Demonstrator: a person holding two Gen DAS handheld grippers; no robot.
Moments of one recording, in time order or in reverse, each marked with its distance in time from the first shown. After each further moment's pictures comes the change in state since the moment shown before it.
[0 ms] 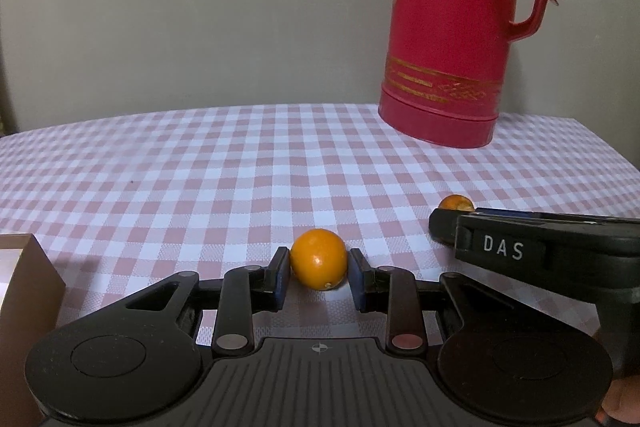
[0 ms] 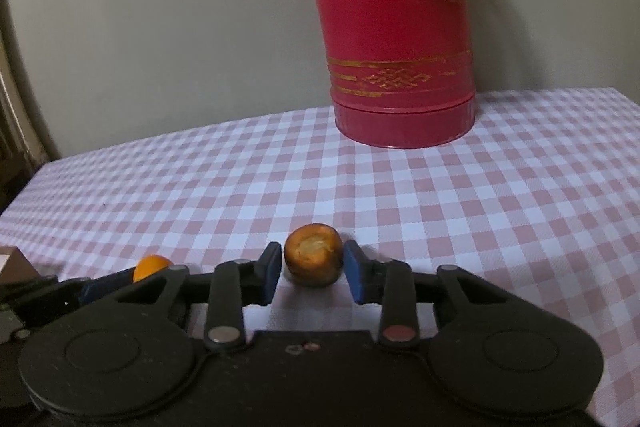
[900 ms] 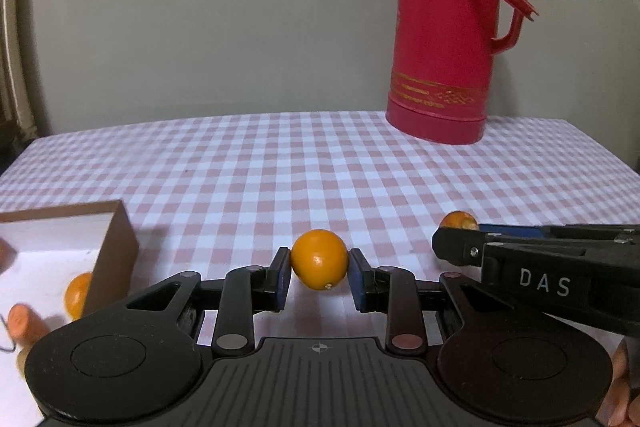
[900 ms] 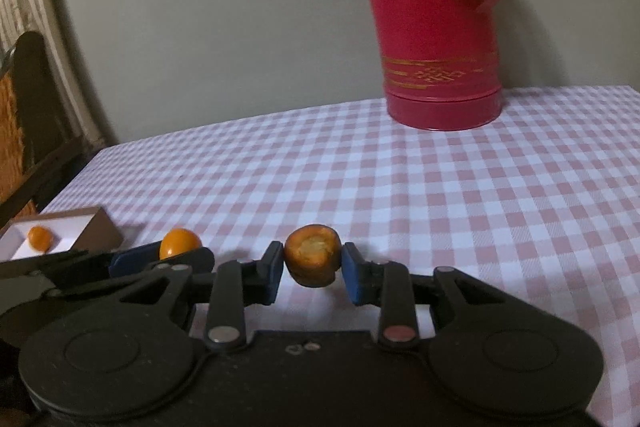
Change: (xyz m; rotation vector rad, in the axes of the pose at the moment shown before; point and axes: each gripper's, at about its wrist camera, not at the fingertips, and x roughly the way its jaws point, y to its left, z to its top) left arm -0.073 0.019 -0.029 0.006 -0.044 0.029; right arm -0.067 0.031 -0.029 -0.043 0.001 0.131
